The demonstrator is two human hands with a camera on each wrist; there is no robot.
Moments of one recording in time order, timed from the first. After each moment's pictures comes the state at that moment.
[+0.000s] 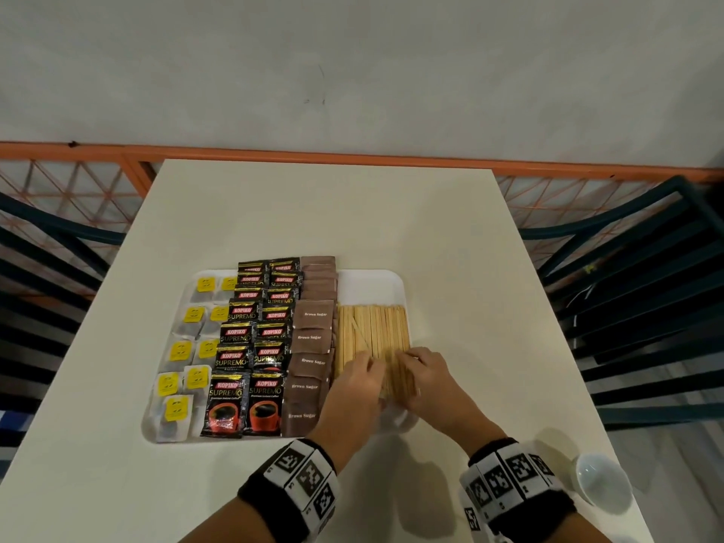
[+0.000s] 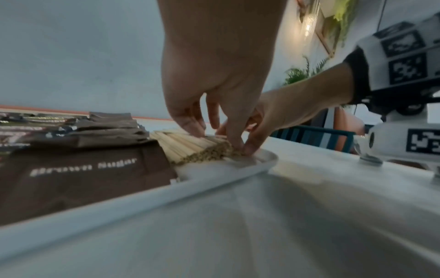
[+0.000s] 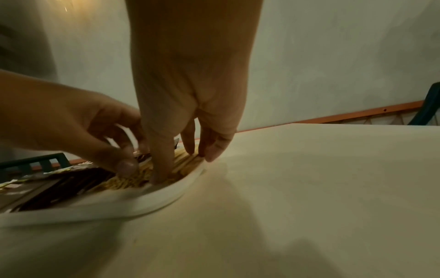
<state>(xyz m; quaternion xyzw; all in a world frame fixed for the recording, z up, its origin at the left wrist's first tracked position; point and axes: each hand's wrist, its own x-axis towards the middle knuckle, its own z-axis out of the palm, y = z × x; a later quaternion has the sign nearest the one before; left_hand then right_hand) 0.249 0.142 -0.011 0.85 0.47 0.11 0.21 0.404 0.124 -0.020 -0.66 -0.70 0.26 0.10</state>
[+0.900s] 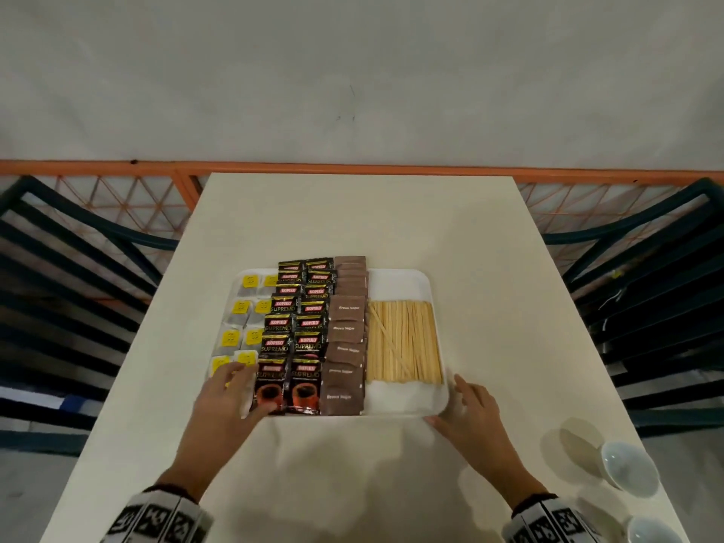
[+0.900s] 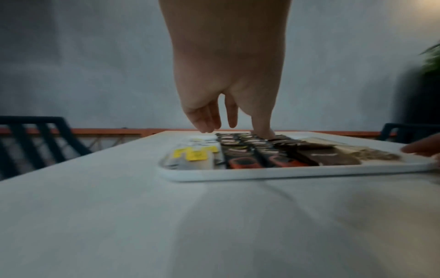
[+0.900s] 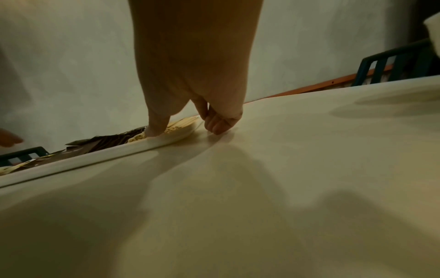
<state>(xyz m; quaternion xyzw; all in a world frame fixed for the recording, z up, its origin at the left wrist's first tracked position) 0.041 0.120 -0.019 0.74 0.64 0.15 0.14 0.389 0.058 -0.015 -0.75 -0.58 0.29 0.11</state>
